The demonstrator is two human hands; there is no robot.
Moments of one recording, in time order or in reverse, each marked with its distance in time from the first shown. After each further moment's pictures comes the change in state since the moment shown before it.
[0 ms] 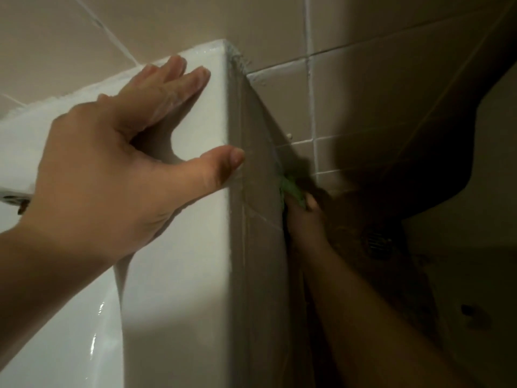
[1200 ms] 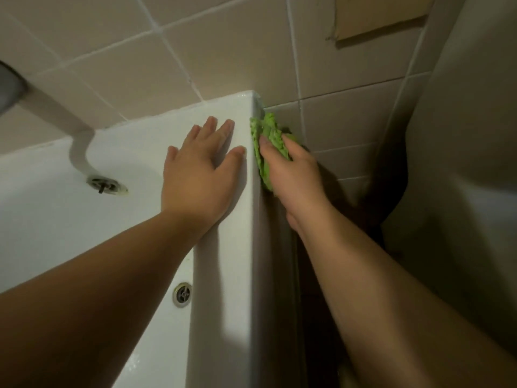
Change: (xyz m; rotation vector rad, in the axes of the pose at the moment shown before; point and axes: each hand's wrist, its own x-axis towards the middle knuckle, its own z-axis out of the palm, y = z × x) left_hand -0.039 0.040 0.001 0.187 0.019 -0.294; right_hand -0.155 -0.139 0.000 -0.162 -0.242 -0.391
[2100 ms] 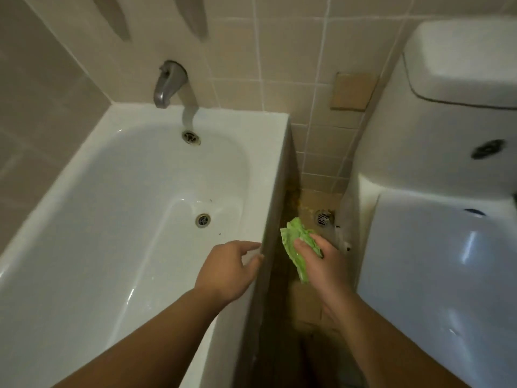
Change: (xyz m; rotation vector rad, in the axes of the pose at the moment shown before) left_hand -0.342 0.058 -0.137 -0.190 -0.324 -0.244; right_hand -0.355 -0.090 -0.116 -0.395 -0.137 0.256
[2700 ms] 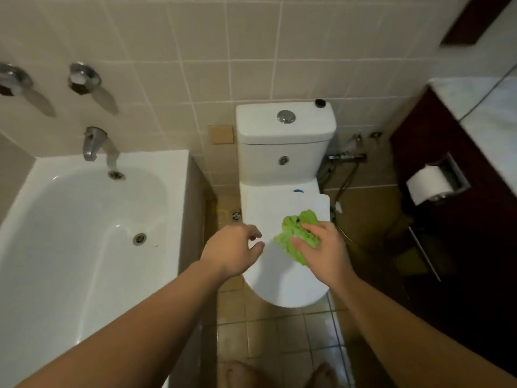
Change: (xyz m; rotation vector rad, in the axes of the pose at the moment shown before) left_hand -0.196 0.289 -0.062 0.213 -0.198 0.427; right_hand -0.288 -0.098 -0.263 -0.369 0.367 -0.178
